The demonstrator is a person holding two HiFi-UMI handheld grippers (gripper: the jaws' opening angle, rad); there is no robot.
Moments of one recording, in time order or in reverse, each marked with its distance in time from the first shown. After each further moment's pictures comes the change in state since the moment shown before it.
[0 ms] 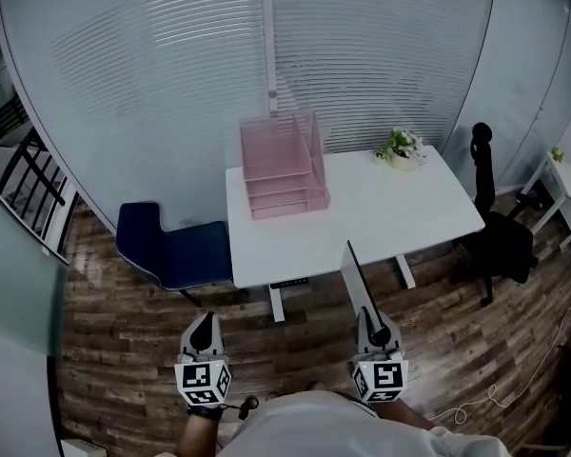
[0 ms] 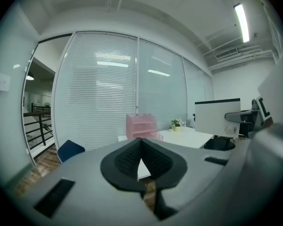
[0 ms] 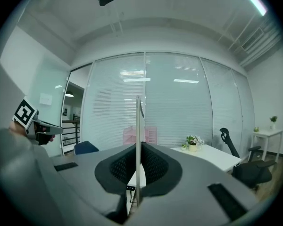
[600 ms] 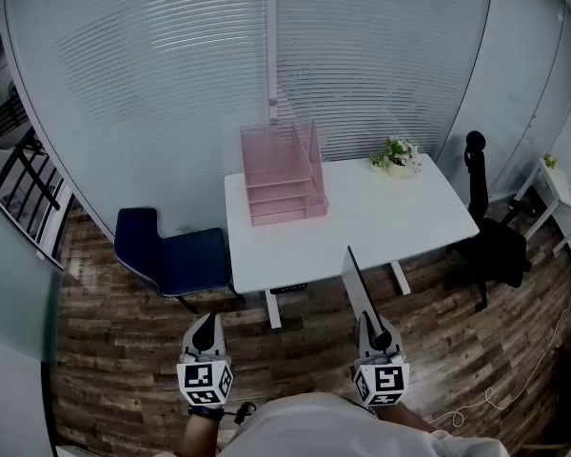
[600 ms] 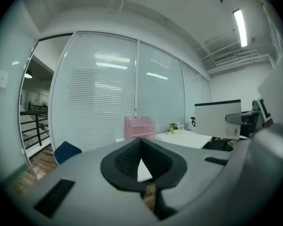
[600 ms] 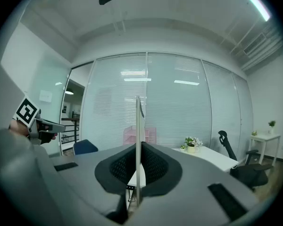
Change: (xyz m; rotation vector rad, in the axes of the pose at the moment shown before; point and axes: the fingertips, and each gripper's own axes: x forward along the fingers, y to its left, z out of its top) left arm -0.001 0.009 0.006 -0.011 -0.029 -0.032; right arm -0.008 0.015 0.007 -0.029 0.009 -0.014
